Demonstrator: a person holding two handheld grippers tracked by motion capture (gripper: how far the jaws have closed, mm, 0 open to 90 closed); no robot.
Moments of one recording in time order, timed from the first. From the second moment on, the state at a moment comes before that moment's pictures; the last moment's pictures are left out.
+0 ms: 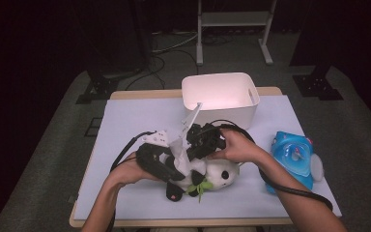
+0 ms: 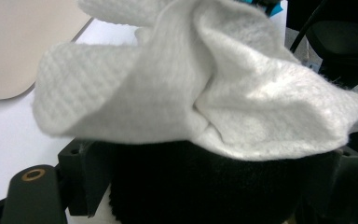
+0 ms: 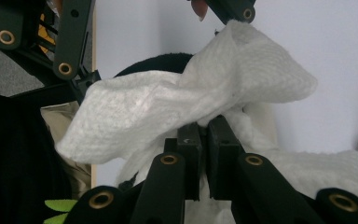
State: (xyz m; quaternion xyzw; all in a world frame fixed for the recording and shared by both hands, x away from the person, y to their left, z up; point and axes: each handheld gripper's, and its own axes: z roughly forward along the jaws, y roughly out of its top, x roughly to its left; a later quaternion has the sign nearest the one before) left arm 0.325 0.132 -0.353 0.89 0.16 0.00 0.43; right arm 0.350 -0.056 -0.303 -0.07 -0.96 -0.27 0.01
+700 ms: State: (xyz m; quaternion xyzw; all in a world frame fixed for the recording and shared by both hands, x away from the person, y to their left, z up) left arm 0.324 0.130 -0.349 0.90 0.16 0.00 0.41; right arm 0.359 -0.146 -0.301 -0.15 -0.95 -0.26 -0.02
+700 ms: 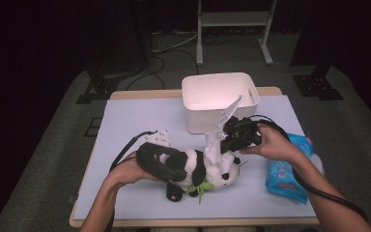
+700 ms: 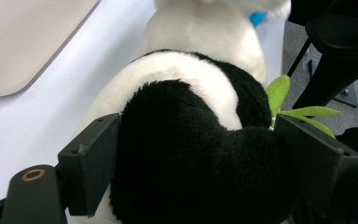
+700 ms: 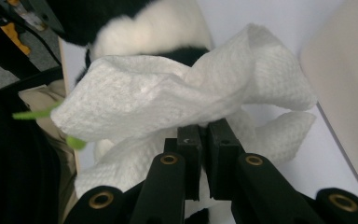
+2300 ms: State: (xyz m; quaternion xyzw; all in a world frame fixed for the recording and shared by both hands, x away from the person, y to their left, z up) left arm 0.353 0.072 -0.338 0.94 0.12 -0.03 0.31; right arm 0.339 -0.187 -0.329 -0.17 -0.93 -0.32 -0.01
